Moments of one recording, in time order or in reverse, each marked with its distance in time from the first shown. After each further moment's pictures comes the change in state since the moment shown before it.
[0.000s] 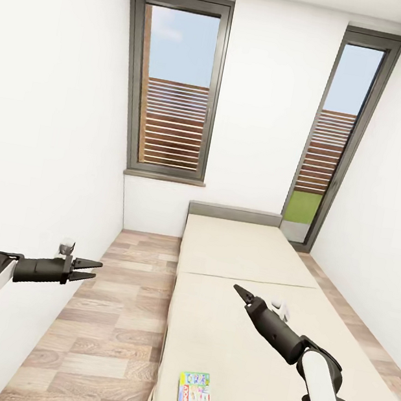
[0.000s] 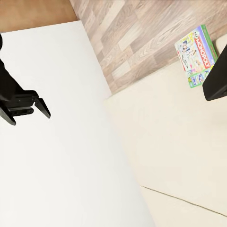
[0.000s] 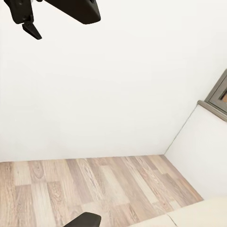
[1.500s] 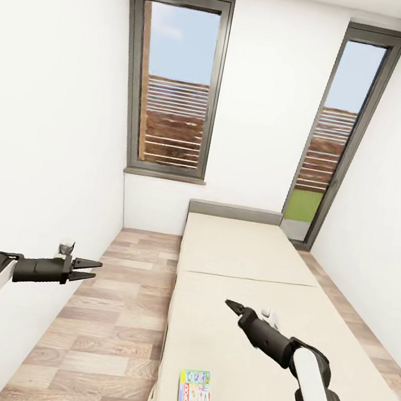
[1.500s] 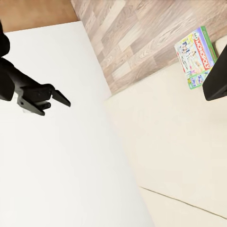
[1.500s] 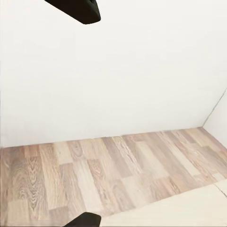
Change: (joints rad) left arm 0.000 0.001 0.000 0.000 0.000 0.000 -0.002; right arm -0.041 -0.004 0.012 0.144 0.015 0.093 -0.062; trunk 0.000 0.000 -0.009
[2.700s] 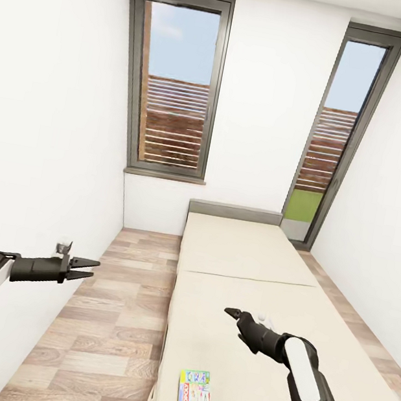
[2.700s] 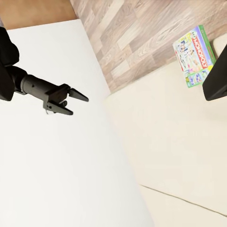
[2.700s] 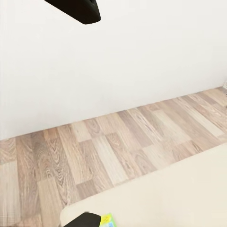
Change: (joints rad) left arm 0.000 0.010 0.006 0.000 0.000 -0.003 -0.003; right arm -0.127 -0.013 0.000 0.289 0.002 -0.009 -0.073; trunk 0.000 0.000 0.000
